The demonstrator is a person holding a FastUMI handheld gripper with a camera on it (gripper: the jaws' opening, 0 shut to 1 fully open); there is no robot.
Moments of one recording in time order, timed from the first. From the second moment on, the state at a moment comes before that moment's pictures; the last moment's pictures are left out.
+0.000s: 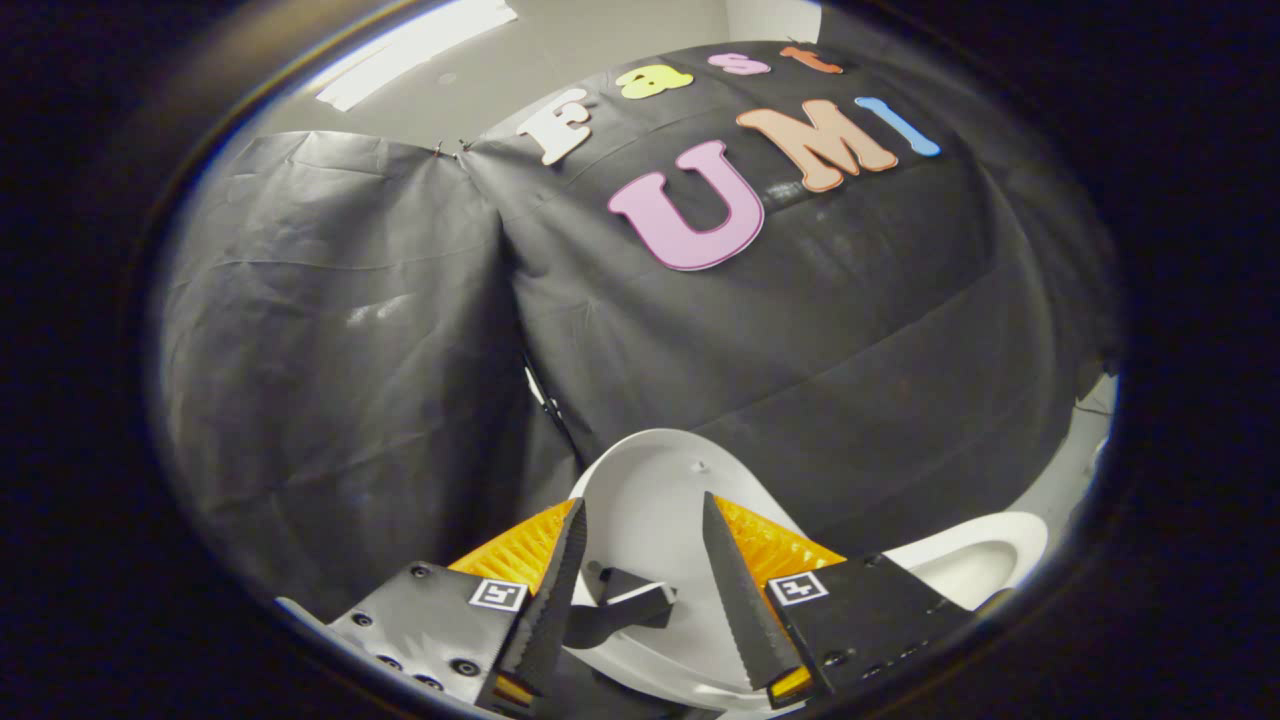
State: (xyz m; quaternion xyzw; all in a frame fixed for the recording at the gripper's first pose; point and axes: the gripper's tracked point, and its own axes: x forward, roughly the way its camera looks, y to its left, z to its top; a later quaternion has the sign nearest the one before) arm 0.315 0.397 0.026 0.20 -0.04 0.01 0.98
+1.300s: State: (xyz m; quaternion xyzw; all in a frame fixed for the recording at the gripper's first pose) arm 0.162 0.129 0.077 0.03 -0.04 -0.09 0.99
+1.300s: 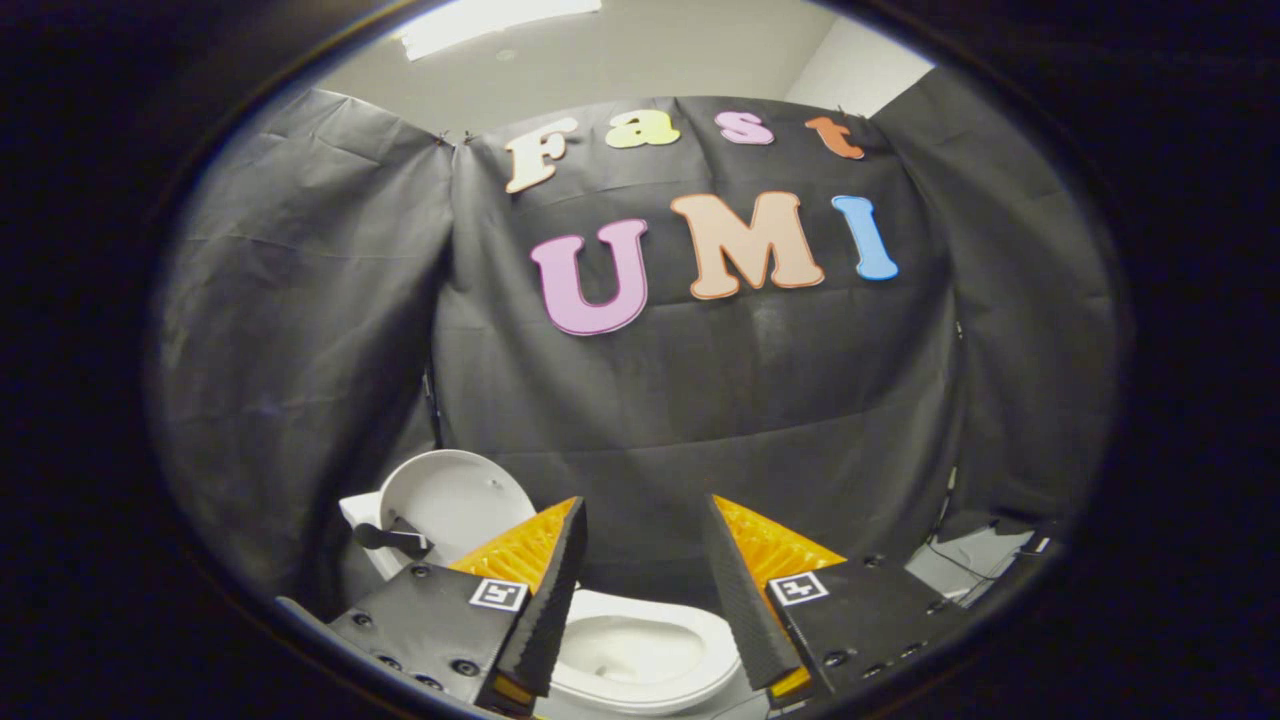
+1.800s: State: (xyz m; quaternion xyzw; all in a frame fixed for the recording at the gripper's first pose) arm 0.134 0.095 0.075 0.02 -0.03 -0.07 1.00
